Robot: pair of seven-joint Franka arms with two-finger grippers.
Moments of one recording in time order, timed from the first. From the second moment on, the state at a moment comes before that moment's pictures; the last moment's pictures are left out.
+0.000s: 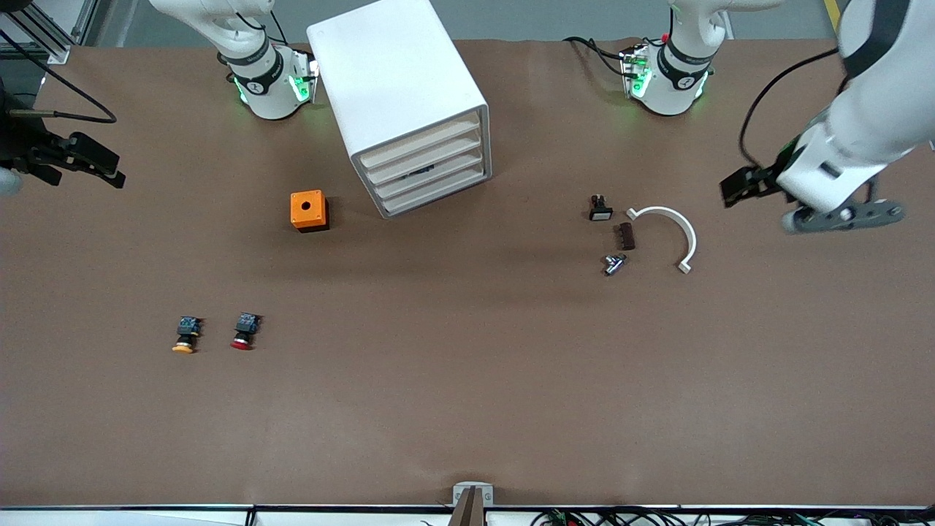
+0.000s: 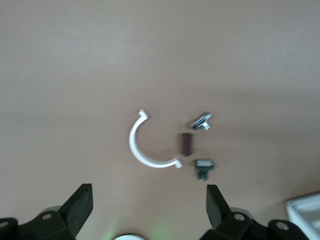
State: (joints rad) left arm -0.06 0.07 -0.17 -1.65 0.01 1.60 -0.32; right arm -0.02 -0.09 0.00 -1.65 0.00 1.55 0.05
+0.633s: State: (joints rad) left arm -0.24 0.45 -0.27 -1.55 -0.04 1.78 -1.19; right arm -0.02 -0.09 0.00 -1.66 0.00 1.55 0.05
